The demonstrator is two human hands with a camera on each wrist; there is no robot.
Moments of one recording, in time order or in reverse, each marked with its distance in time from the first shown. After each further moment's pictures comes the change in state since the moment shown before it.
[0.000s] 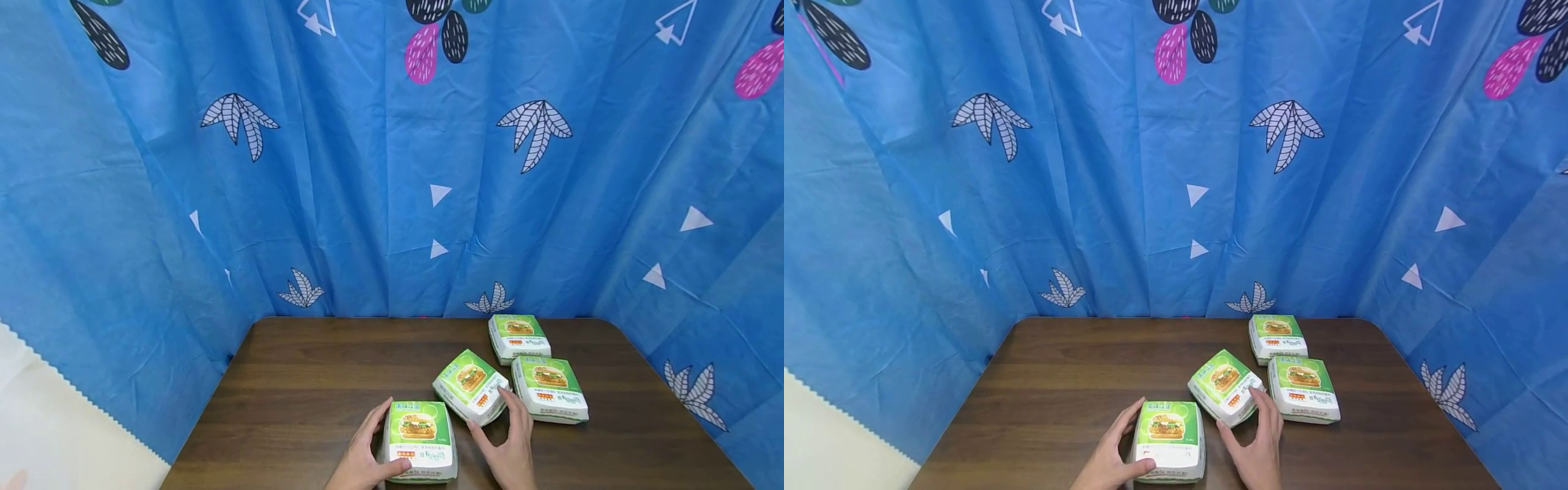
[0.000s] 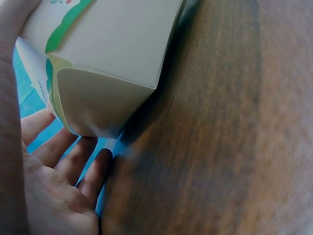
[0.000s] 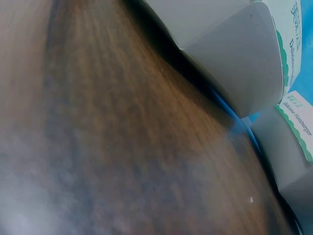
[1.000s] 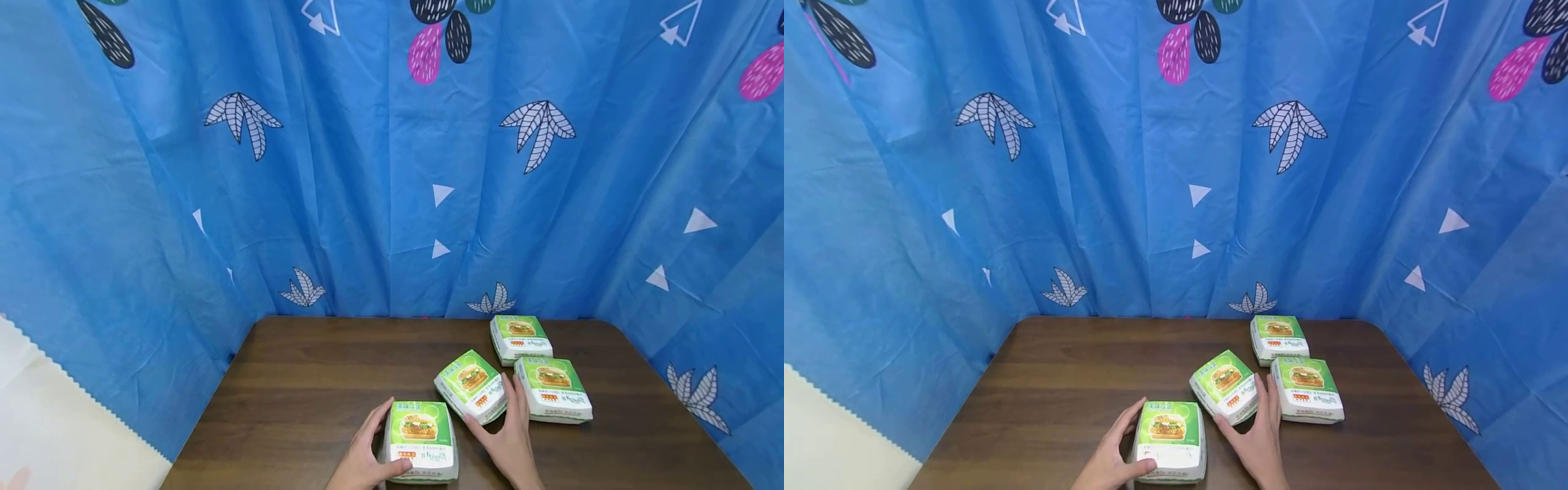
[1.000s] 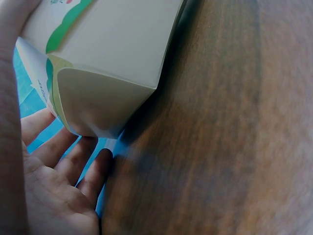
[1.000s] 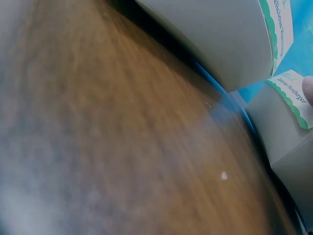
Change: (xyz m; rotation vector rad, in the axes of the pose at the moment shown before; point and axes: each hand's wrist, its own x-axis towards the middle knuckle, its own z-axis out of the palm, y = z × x) left_hand 0.000 0.000 0.001 -0.026 -0.010 -0.021; right_hand 0.020 0.008 0.001 -0.054 -0.156 0.069
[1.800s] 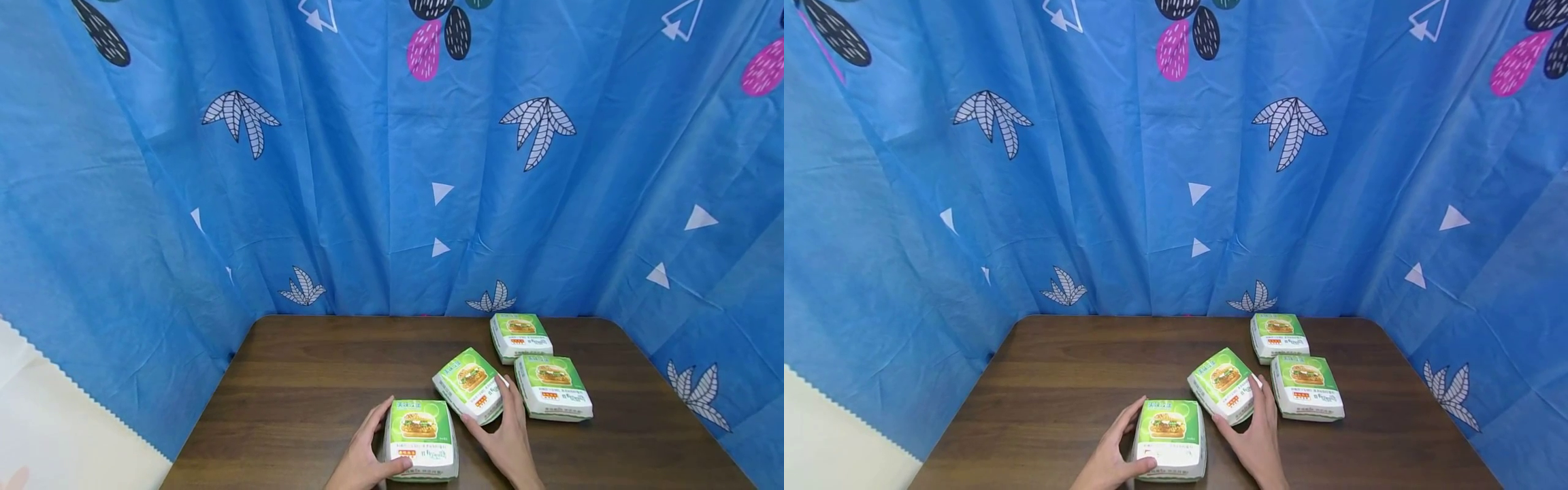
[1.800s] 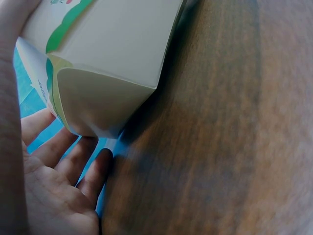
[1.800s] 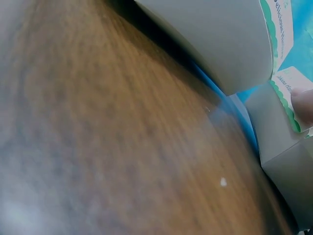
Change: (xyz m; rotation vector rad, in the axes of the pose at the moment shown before) left_hand 0.000 0.003 -0.002 0.014 0.002 -0.009; right_hand 0.000 0.000 0.003 -0.029 0.016 -0.062
